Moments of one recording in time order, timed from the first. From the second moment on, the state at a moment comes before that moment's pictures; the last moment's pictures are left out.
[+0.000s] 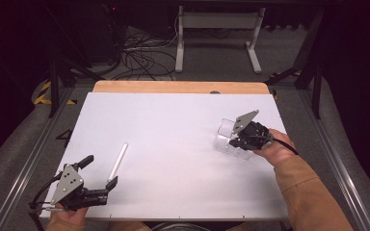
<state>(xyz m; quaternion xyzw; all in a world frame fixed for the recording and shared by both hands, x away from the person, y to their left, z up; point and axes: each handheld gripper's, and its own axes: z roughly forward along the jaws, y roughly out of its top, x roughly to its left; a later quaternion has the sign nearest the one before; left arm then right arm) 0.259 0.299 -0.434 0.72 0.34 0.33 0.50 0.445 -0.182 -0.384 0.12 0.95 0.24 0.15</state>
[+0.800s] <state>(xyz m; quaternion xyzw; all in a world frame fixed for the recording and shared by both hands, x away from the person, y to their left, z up) 0.259 0.300 -0.434 0.72 0.34 0.33 0.50 0.430 -0.066 -0.366 0.00 0.96 0.26 0.12</state>
